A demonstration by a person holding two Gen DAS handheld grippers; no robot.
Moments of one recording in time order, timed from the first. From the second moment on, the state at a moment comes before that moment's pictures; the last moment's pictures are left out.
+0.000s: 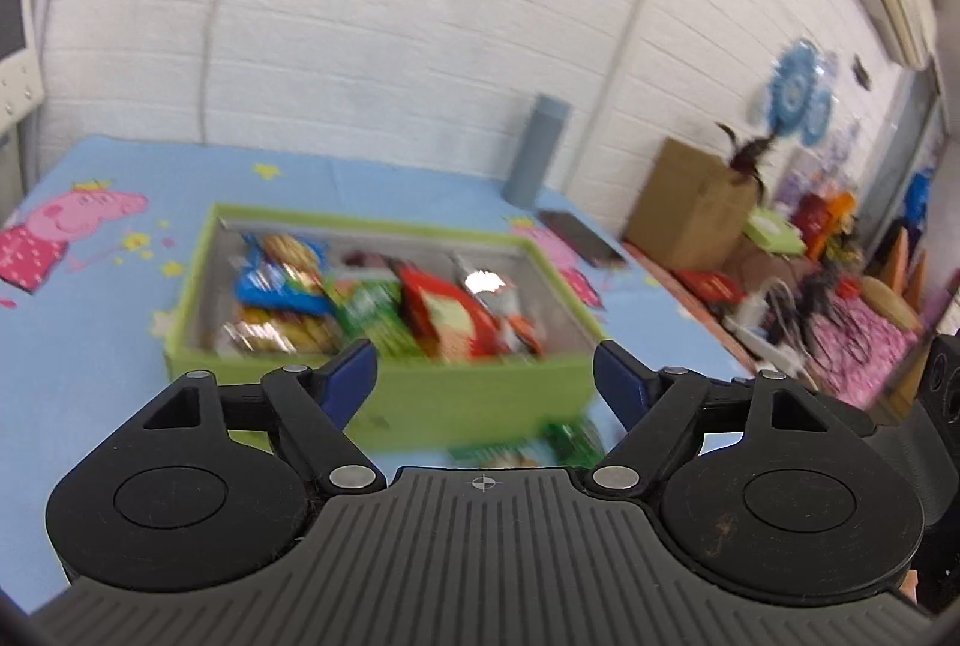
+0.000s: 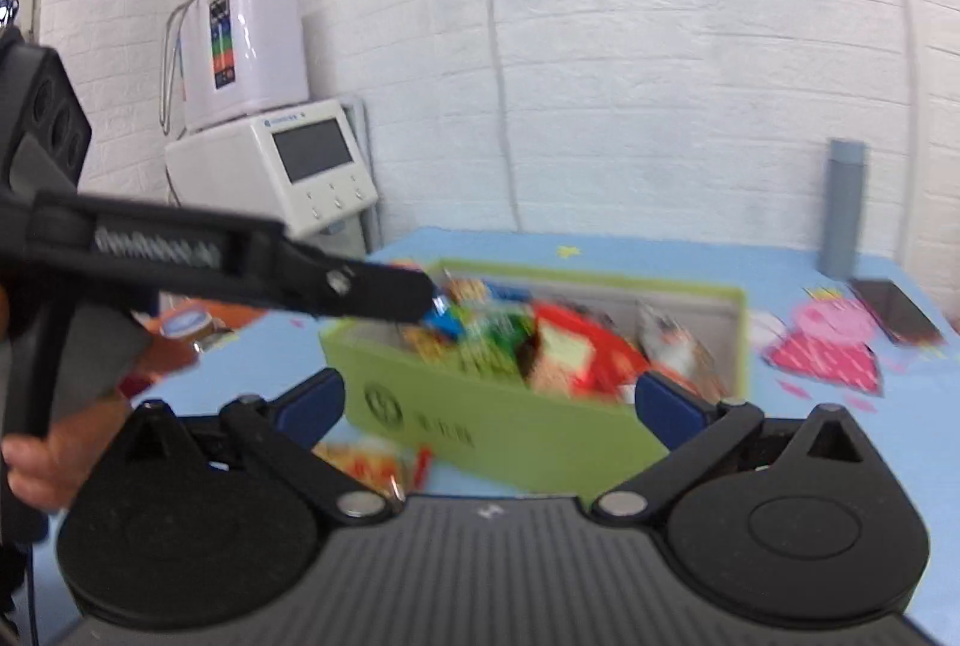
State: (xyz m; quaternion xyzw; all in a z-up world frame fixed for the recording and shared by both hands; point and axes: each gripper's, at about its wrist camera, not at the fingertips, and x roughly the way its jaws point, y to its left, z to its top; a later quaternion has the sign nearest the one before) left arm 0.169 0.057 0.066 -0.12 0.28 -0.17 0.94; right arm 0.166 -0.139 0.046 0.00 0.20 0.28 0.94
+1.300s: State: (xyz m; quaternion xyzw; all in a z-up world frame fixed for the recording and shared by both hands) left arm 0.084 0.023 -0.032 -0.11 0.42 -0.22 0.87; right arm 0.061 -0.119 -0.037 -0.01 0.34 0.35 0.87
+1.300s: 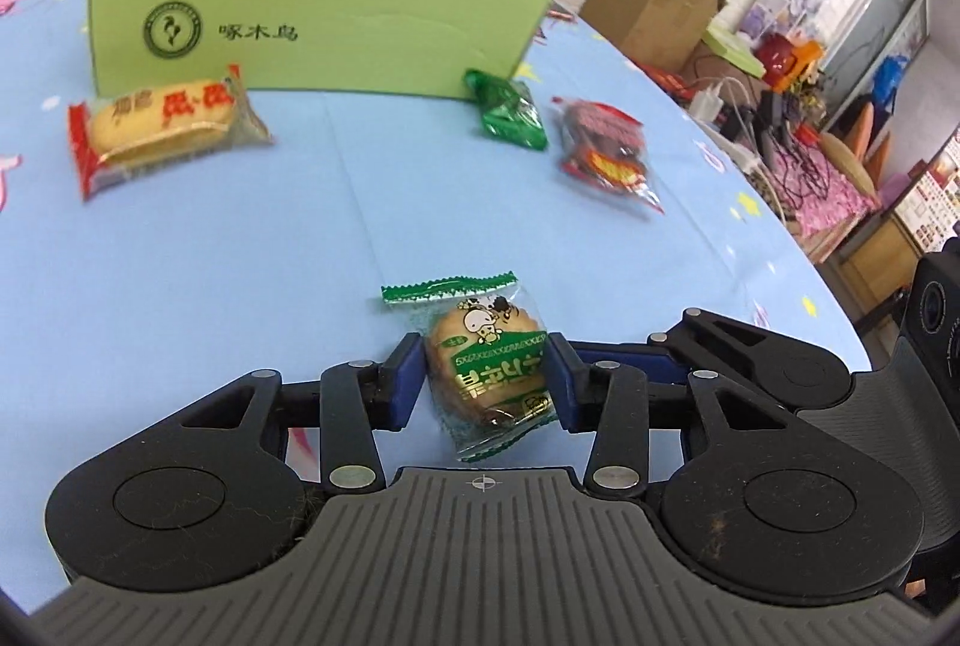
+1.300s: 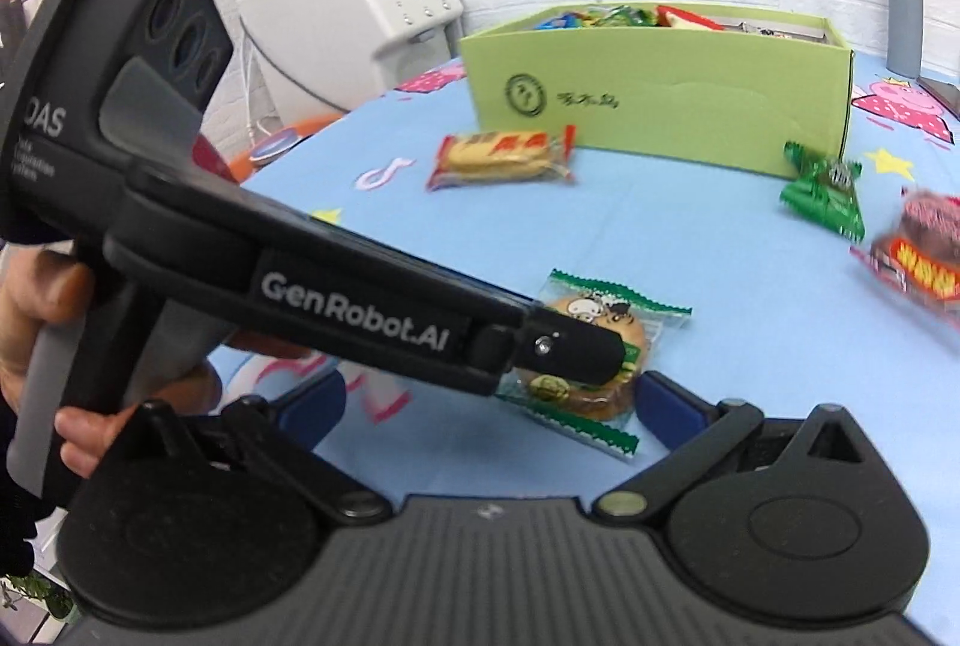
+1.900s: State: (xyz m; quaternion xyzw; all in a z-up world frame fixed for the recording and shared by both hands) left arm 0.070 0.025 -0.037 -0.12 0.40 -0.22 0.88; right arm 0.055 -0.114 -0.040 -0.06 0.31 0.28 0.91
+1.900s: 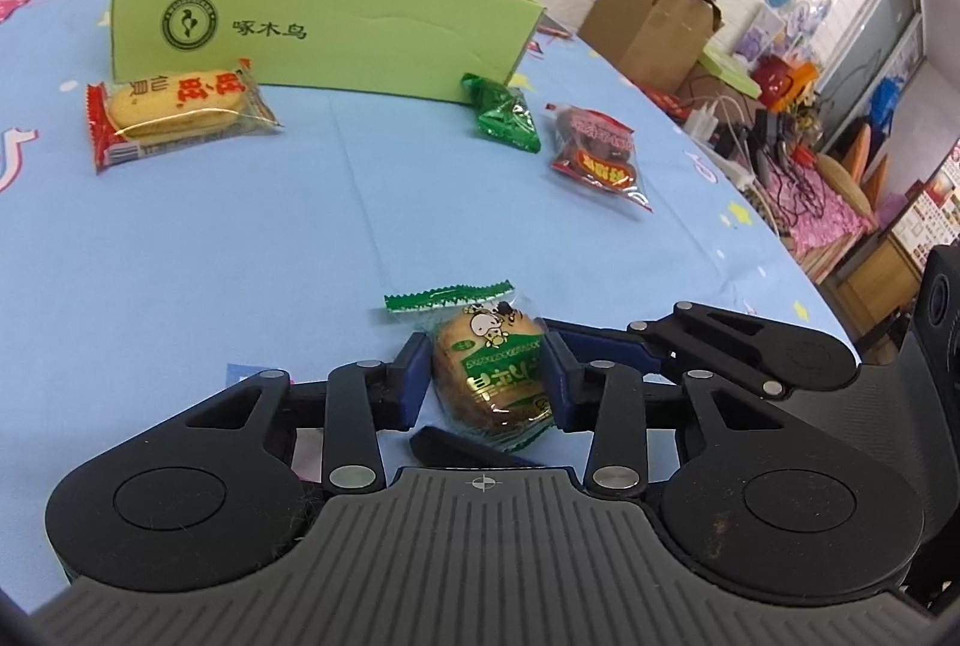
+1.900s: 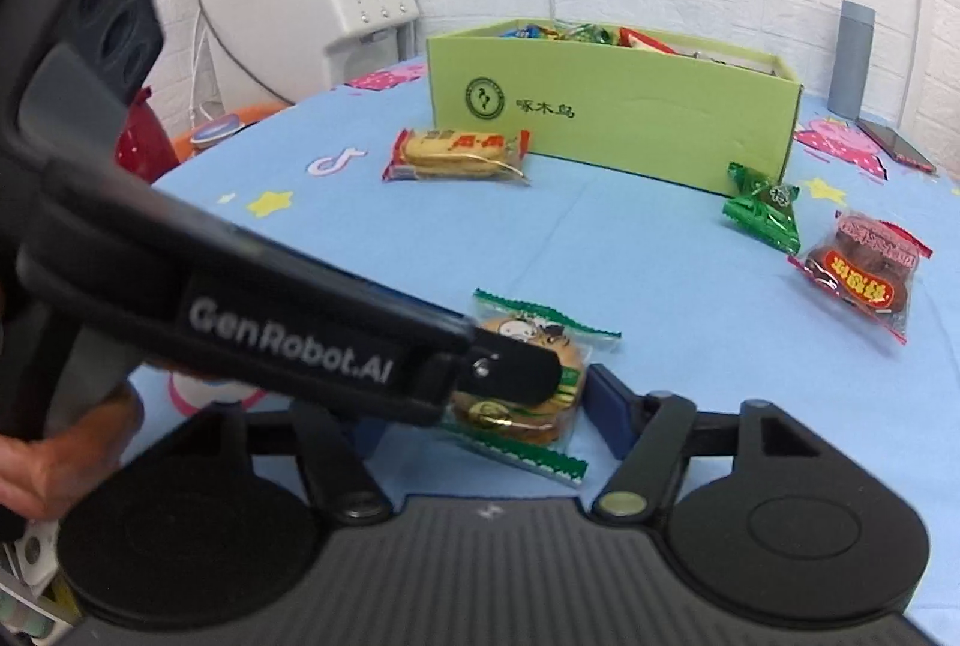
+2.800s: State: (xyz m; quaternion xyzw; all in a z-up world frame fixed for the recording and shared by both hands) left arm 0.329 0.027 0.048 -0.10 0.34 -0.19 0.92; right arm 0.299 -0.108 0.037 -0.06 0.25 0.26 0.93
